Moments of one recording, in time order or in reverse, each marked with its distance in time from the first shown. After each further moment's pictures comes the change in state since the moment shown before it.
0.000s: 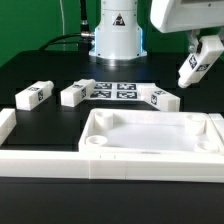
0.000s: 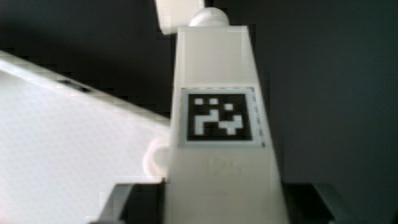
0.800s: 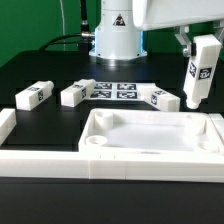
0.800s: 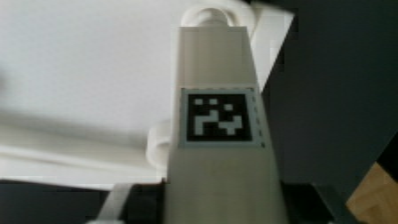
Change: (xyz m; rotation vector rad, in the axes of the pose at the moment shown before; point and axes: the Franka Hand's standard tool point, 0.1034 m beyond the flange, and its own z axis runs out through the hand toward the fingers) arm 0.041 0.035 -0.001 -0.028 0.346 0.030
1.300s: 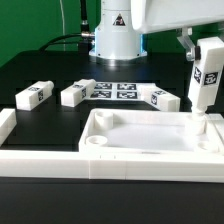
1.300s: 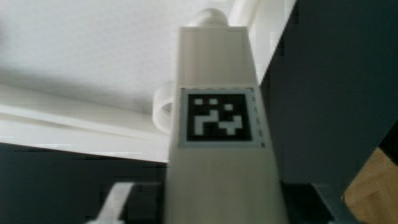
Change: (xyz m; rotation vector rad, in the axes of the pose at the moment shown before) arm 0.009 0.002 0.002 0.000 0.012 0.000
